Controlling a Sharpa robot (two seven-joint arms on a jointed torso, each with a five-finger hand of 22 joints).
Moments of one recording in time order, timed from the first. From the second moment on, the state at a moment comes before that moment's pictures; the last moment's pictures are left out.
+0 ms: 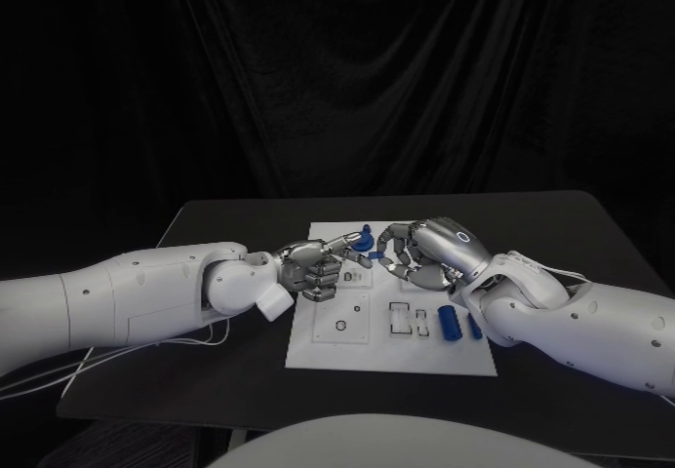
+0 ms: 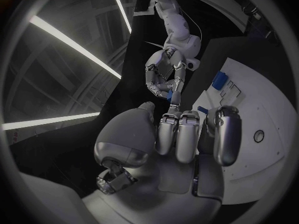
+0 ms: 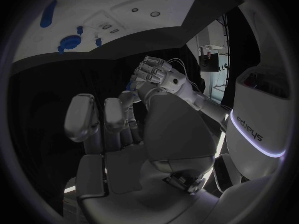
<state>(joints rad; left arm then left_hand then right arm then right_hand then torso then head) 1.12 -0.81 -0.21 1.43 0.11 0.31 0.11 1.12 0.19 -0.05 0.27 0.39 0.76 0.13 0.34 0.46 1.47 0.05 1.57 1.31 1.47 0.00 1.57 1.31 0.03 1.47 0.11 1.44 1.31 1.15 -0.71 -0.25 1.52 -1.48 -0.73 0.22 1.36 -0.05 0.37 0.07 0.49 0.71 0.12 0.73 0.52 0.99 0.02 1.11 0.77 1.35 -0.04 1.23 1.13 0.09 1.40 0.07 1.21 1.31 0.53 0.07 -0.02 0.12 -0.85</state>
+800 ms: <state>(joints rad) 1.12 -0.82 -0.21 1.43 0.19 0.38 -0.03 1.15 0.18 -0.06 0.26 0.45 0.80 0.12 0.35 0.46 1.47 0.05 1.57 1.31 1.47 0.00 1.57 1.31 0.03 1.47 0.11 1.44 1.31 1.15 -0.73 -0.25 1.54 -1.48 -0.81 0.35 1.37 -0.05 0.37 0.07 0.47 0.72 0.12 0.73 0.52 1.00 0.02 1.11 0.76 1.35 -0.04 1.23 1.14 0.09 1.40 0.07 1.23 1.31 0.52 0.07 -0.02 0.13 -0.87</state>
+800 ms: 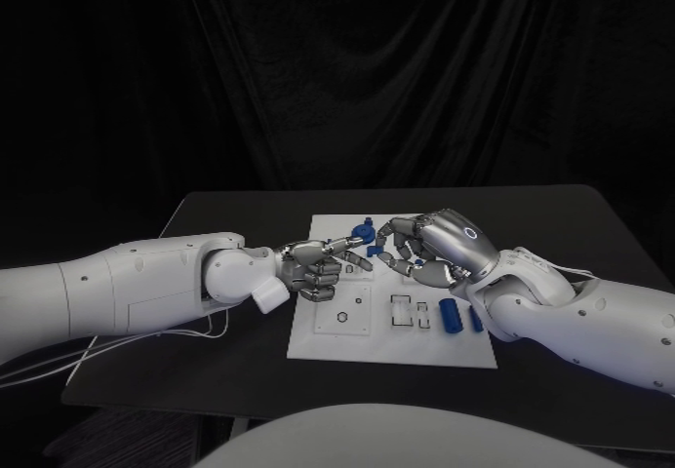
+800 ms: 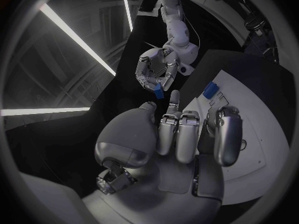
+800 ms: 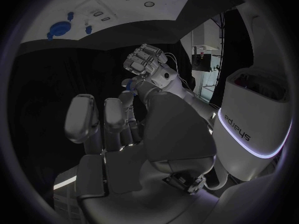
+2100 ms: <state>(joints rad) 1.12 -0.84 -0.21 1.43 0.19 0.52 -0.08 1.17 0.15 -0.07 0.21 0.45 0.85 0.10 0.38 0.50 1.46 0.03 1.57 1.31 1.47 -0.01 1.57 1.31 0.03 1.47 0.10 1.45 1.31 1.14 -0.73 -0.25 1.56 -1.48 -0.84 0.44 1.37 -0.05 0.37 0.08 0.46 0.72 0.12 0.72 0.53 1.00 0.02 1.10 0.75 1.35 -0.04 1.23 1.14 0.09 1.41 0.07 1.24 1.31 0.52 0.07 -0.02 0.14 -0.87</state>
